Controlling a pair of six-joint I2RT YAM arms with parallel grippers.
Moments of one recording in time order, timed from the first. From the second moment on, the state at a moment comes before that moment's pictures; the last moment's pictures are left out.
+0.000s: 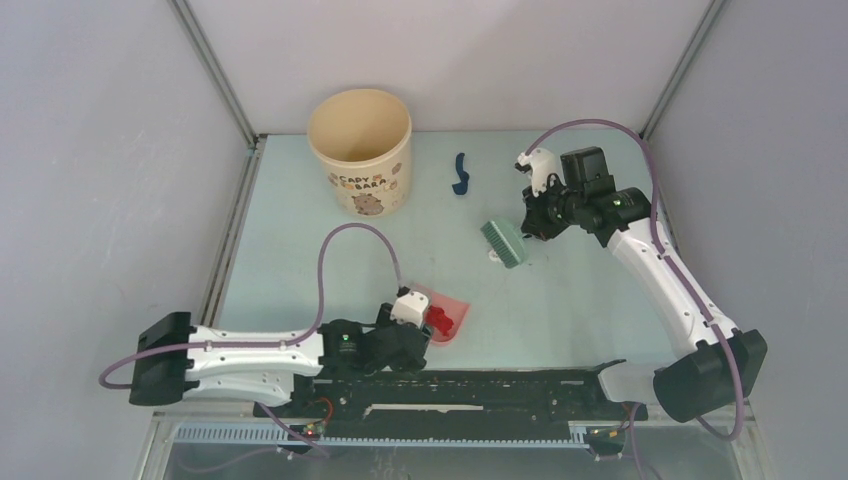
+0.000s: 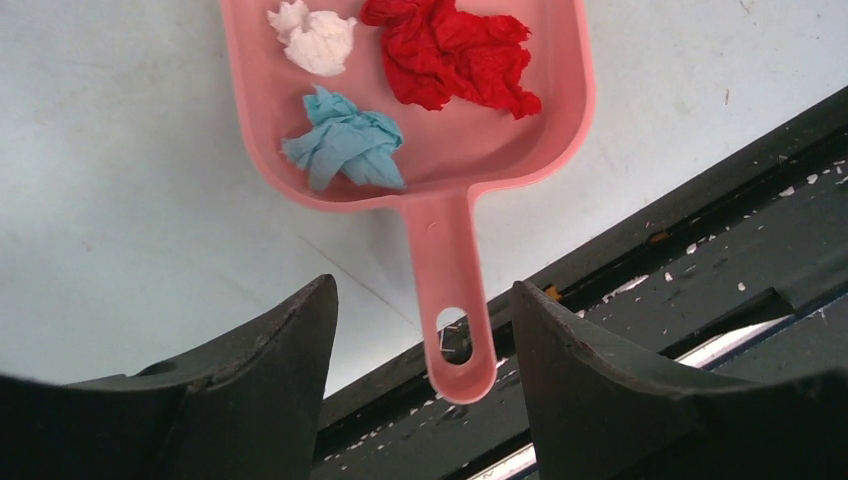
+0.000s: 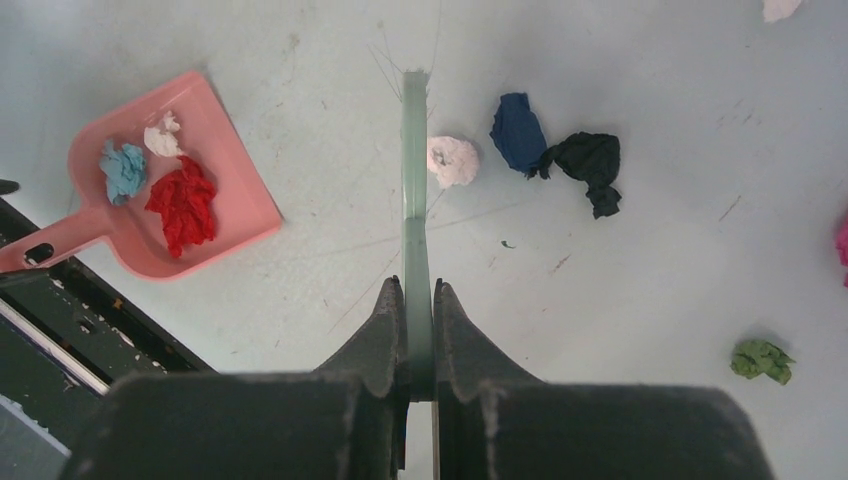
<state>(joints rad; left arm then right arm) -1.37 1.04 0.59 -0.52 -0.49 -0.72 0.32 1.30 1.31 -0.83 -0.29 -0.24</state>
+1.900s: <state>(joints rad) -1.22 1.25 0.76 -0.66 -0.44 -0.92 0.44 2.33 2.26 -0.63 0.18 -0.72</state>
